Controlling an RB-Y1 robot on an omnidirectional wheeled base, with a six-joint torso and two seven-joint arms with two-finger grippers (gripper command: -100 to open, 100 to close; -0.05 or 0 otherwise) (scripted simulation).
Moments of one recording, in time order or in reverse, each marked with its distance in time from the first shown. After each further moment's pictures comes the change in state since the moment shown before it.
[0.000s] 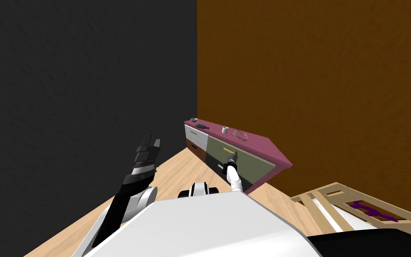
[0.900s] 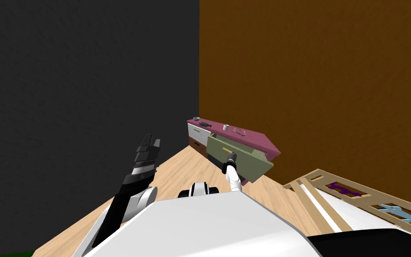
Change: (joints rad) left arm 0.000 0.000 0.000 0.000 0.000 0.000 0.000; right arm 0.000 0.014 0.008 -0.019 -0.020 -0.010 0.042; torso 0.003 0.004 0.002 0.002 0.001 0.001
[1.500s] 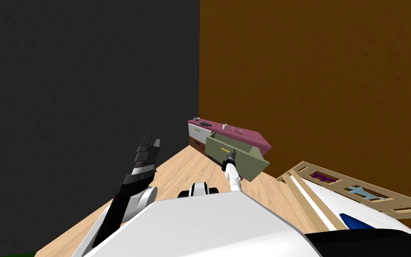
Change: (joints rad) left arm 0.000 0.000 0.000 0.000 0.000 0.000 0.000; right arm -0.041 0.001 -0.014 0.000 -0.082 -0.025 0.095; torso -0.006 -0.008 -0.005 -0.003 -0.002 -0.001
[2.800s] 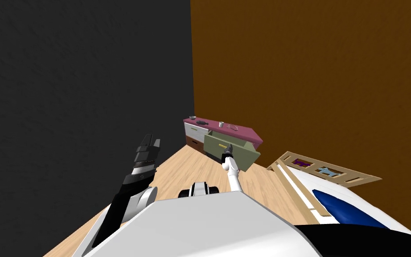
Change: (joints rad) left arm 0.000 0.000 0.000 0.000 0.000 0.000 0.000; right arm -0.155 0.002 -0.066 0.035 -0.283 -0.081 0.335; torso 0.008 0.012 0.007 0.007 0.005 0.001
